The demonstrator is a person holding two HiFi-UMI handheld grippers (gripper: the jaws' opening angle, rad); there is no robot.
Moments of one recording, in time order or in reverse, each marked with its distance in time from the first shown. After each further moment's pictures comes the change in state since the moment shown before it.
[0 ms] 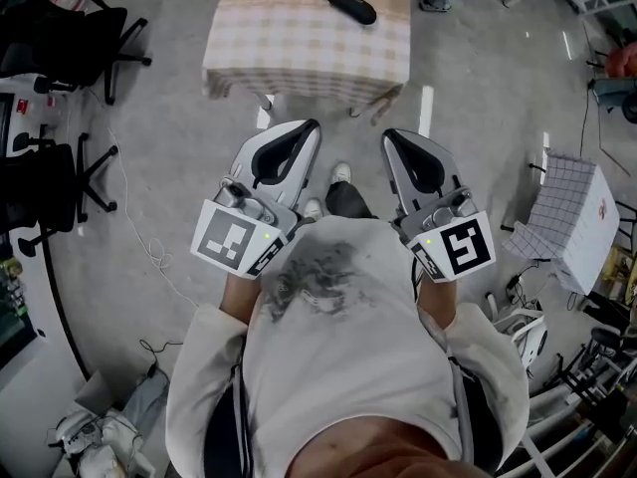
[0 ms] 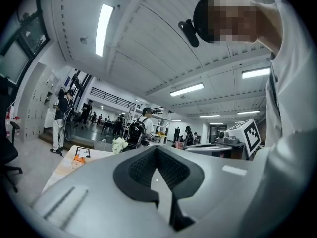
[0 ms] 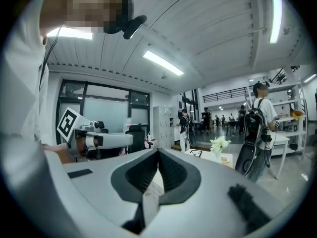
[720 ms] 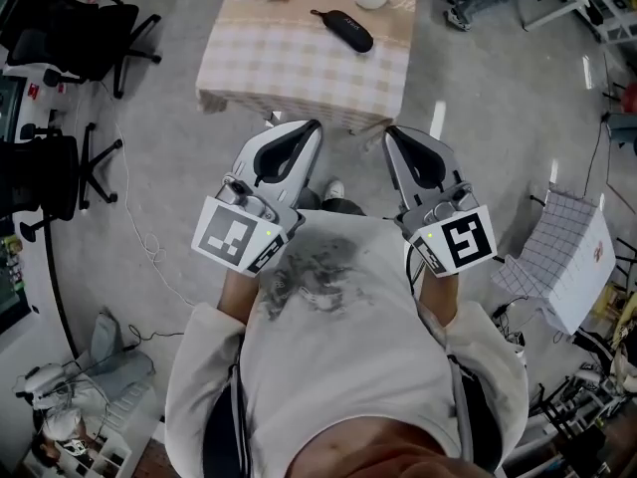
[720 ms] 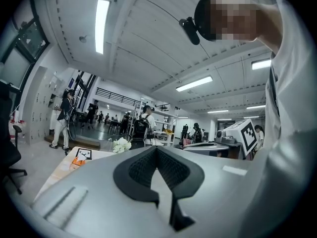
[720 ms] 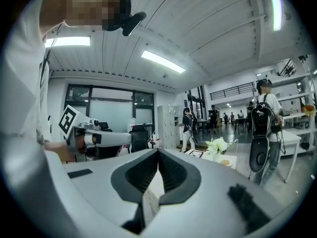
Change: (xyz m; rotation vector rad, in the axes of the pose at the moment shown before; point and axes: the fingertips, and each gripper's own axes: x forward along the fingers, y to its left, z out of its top) left arm 0.108 0.023 0.003 0.014 0.038 0.087; right arm 0.037 -0.116 0.002 0.009 0.004 0.107
